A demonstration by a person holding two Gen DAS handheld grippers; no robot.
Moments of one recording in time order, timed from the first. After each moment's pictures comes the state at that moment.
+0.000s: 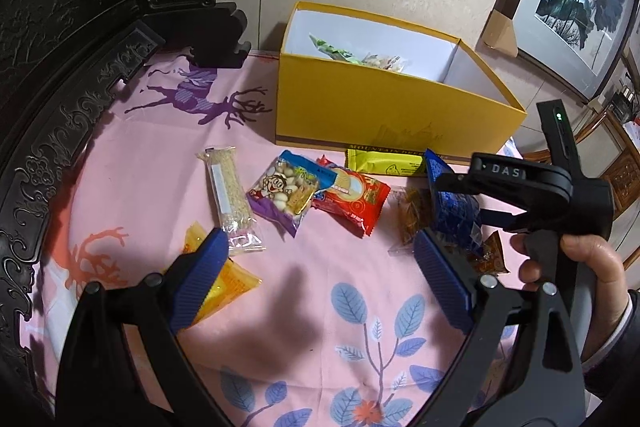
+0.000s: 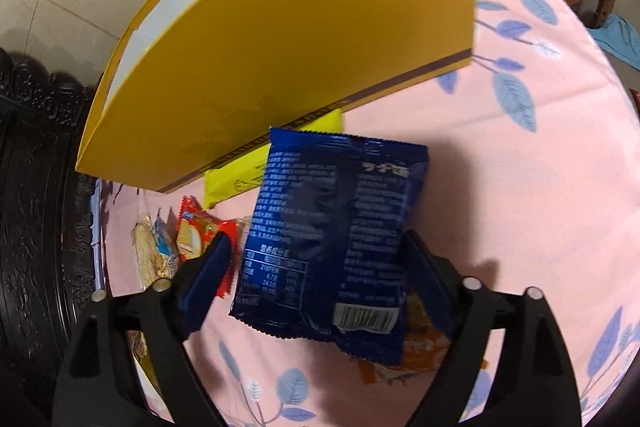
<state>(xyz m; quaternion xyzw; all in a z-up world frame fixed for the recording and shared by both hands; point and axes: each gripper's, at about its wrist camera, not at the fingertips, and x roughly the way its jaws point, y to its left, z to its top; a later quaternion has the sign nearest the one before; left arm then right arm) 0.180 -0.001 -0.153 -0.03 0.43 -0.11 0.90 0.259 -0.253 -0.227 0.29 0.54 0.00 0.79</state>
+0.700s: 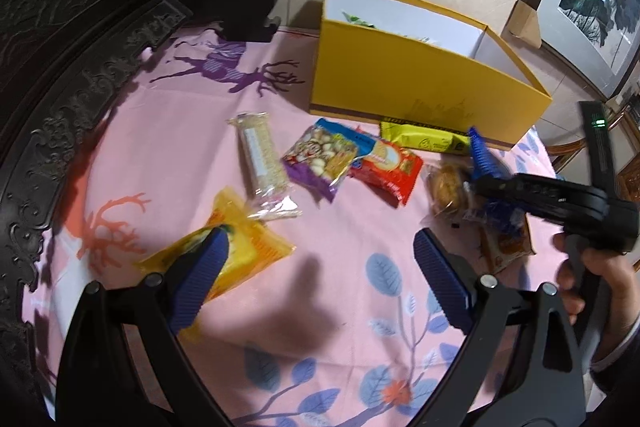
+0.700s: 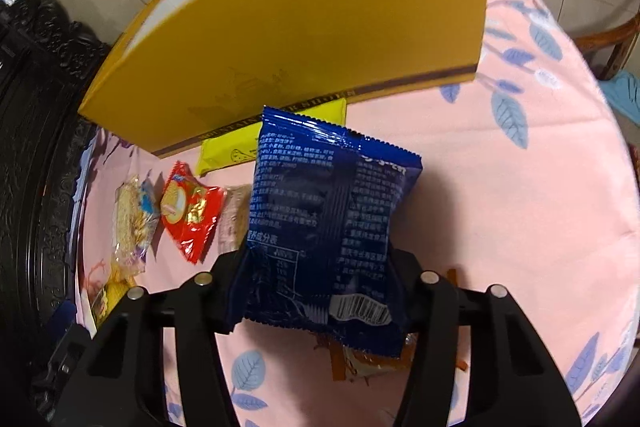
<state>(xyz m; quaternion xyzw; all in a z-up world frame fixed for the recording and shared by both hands) 0.165 0.024 -0.171 -0.03 0.45 -0.07 0.89 0.232 -0.246 -0.222 0.20 0.52 0.03 0.83</state>
